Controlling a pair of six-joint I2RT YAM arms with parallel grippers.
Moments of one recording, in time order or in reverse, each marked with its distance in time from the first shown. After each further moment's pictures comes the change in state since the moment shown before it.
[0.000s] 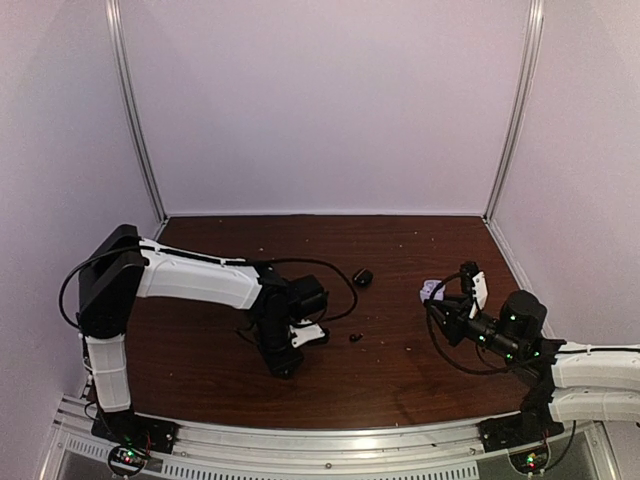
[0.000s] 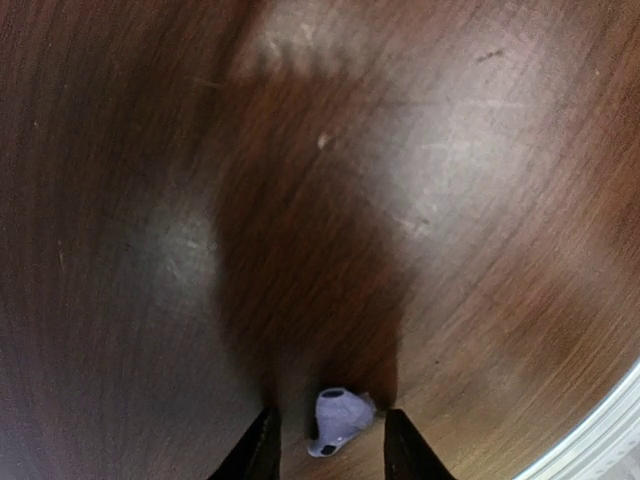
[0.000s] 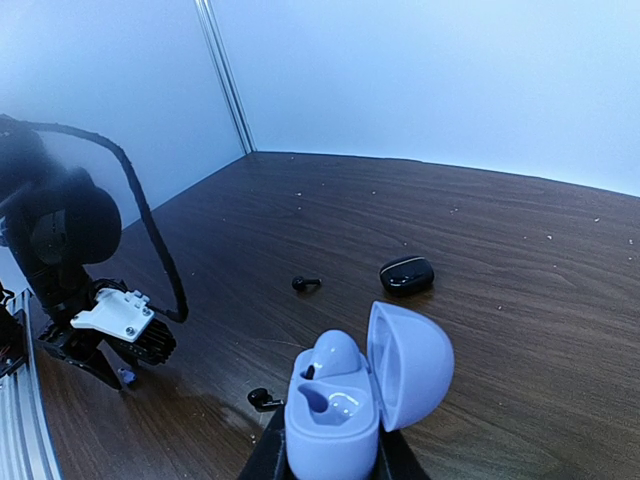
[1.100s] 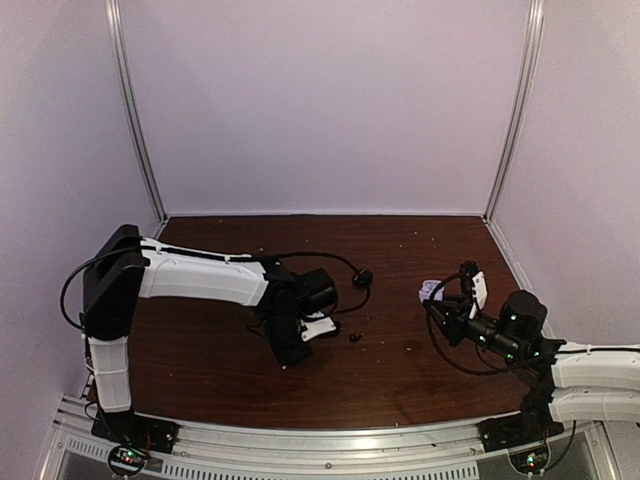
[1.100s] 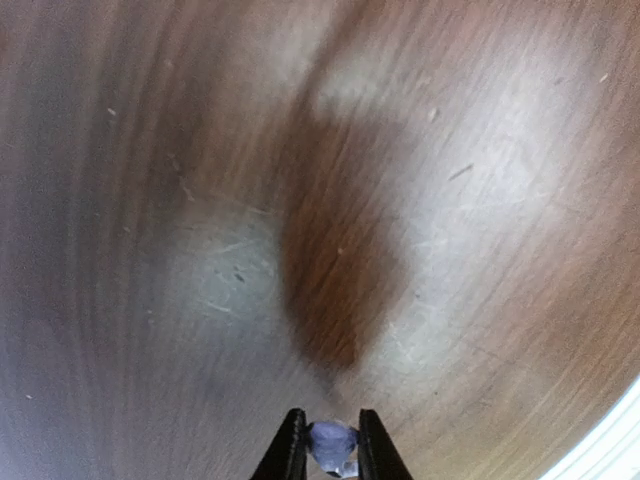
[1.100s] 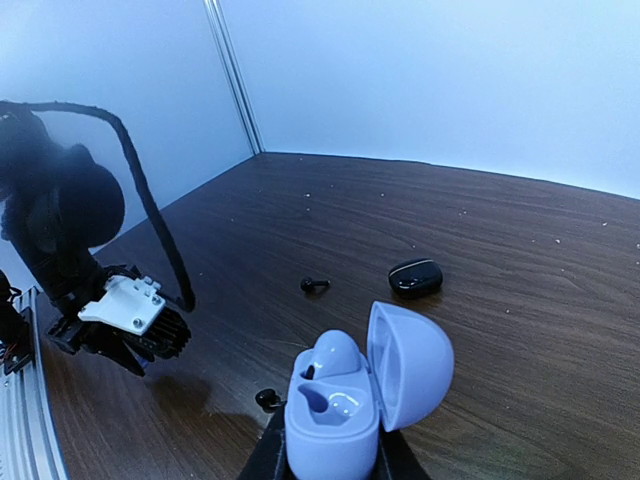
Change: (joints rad) left arm -0.028 0.047 0.111 -0.033 -0.085 0.059; right arm 0.000 -0.001 0.000 0.004 -0.015 0.000
